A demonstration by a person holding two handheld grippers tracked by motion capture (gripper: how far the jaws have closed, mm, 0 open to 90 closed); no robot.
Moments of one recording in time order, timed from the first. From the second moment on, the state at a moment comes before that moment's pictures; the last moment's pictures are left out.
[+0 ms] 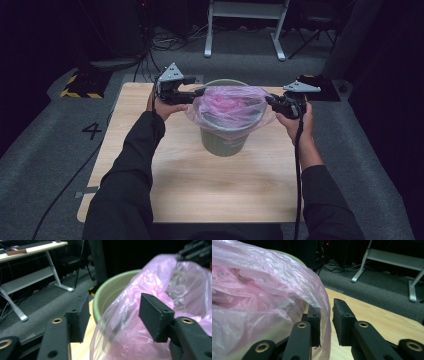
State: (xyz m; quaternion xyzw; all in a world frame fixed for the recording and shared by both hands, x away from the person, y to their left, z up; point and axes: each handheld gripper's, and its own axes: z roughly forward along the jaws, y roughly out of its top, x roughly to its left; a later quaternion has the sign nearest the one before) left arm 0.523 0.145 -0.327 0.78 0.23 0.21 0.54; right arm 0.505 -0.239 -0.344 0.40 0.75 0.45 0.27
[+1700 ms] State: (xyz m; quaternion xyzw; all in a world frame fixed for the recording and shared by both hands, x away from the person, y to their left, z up) left arm 0.571 0.139 -0.347 0.77 0.33 0.22 0.51; right arm 0.532 -0.235 -0.354 0.42 0.74 0.46 0.25
